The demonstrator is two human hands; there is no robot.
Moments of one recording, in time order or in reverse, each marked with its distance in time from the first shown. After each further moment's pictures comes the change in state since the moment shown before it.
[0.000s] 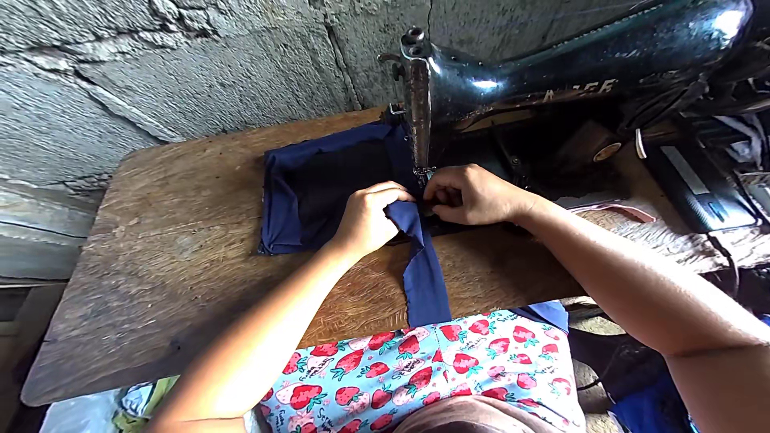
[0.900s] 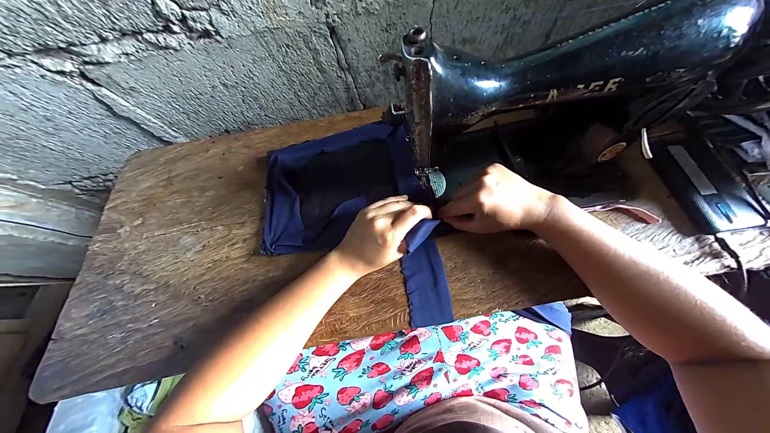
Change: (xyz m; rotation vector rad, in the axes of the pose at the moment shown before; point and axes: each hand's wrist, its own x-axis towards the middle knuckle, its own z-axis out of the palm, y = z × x) left_hand -0.008 0.011 0.003 0.170 -0.015 0.344; right_hand -0.014 0.008 -0.005 -0.406 0.085 -0.488
